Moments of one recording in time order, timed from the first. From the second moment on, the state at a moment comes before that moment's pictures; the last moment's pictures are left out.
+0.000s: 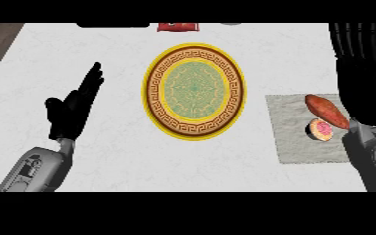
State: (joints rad) left arm -0.25 0.43 -0.26 -1.36 0.26 0.22 0.01; right arm -0.38 -0.45 0.11 -1.70 -0.26 -0.17 -0.25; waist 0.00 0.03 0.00
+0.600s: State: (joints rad) left arm -0.17 0.43 -0.23 -1.35 0.27 0.21 -0.07; right arm -0.24 -0.38 -0.10 -1.31 -0.07 -0.77 -0.03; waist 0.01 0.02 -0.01
